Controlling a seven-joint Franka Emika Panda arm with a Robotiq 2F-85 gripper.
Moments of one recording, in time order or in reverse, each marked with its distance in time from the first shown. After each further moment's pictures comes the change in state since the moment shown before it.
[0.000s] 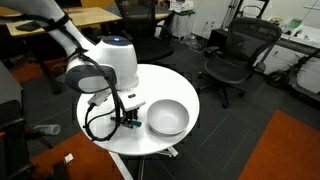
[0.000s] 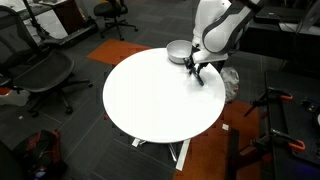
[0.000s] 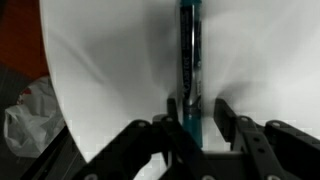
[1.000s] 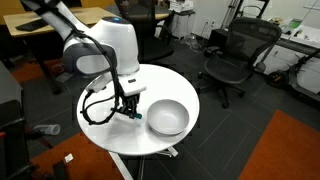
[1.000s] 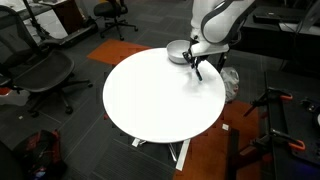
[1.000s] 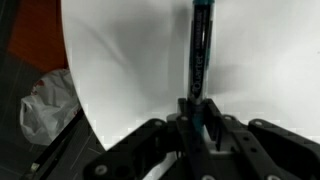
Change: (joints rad) arm 0.146 -0.080 -0.126 0.007 -0.006 -0.116 0.037
